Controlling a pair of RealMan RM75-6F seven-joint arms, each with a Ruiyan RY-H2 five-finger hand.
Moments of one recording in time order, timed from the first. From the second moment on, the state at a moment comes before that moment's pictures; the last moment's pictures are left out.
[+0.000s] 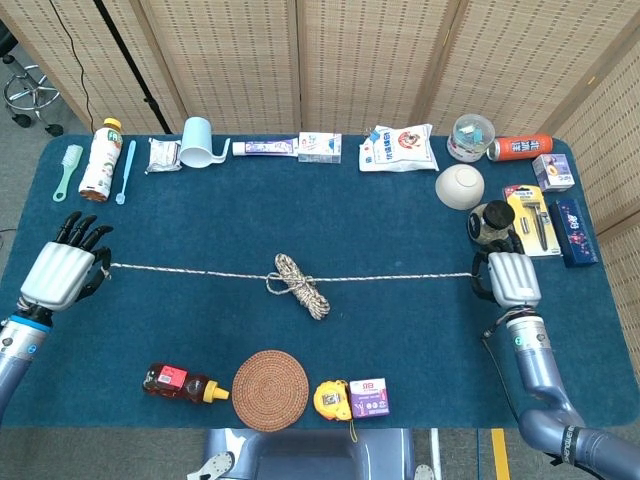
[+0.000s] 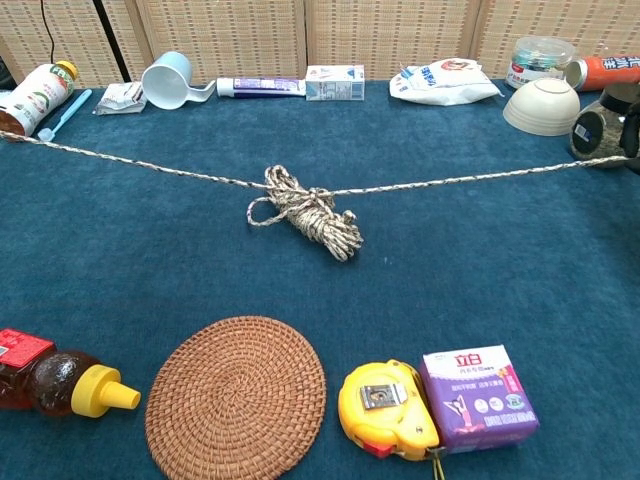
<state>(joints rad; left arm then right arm) -0.47 -1.20 -0.01 -1.26 1.49 1.25 -0.01 0.49 -1.42 0.22 -1.32 -1.13 1.08 -0.16</state>
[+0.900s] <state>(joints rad) -0.40 -1.16 -0.04 -1.19 1.44 1.25 -0.03 0.46 -1.39 0.22 -1.30 -1.12 1.10 -0.14</state>
